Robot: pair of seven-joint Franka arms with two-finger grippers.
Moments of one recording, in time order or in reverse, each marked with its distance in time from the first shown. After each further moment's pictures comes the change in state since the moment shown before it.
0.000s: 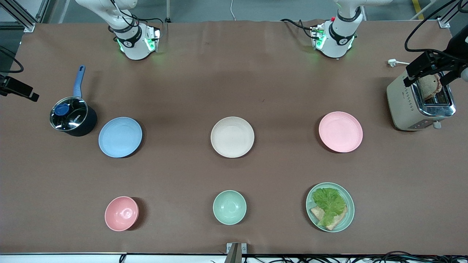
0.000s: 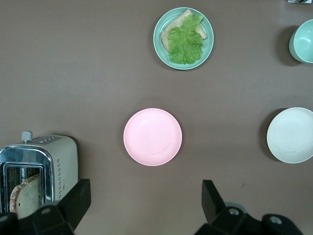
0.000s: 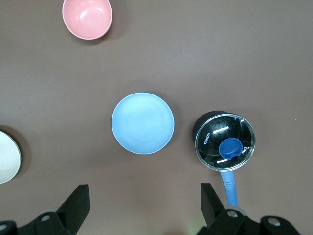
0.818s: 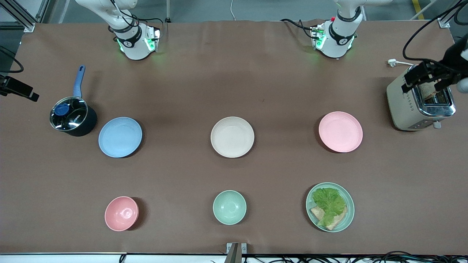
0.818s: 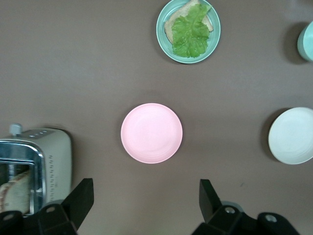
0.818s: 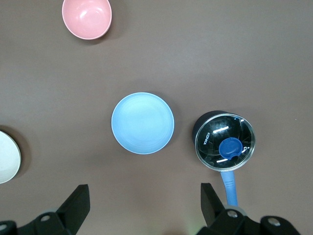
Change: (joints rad) left arm -0.001 0.009 0.097 -0.108 -0.079 0.079 0.037; right arm 0.000 0.000 0.000 0.000 0.000 0.000 0.000
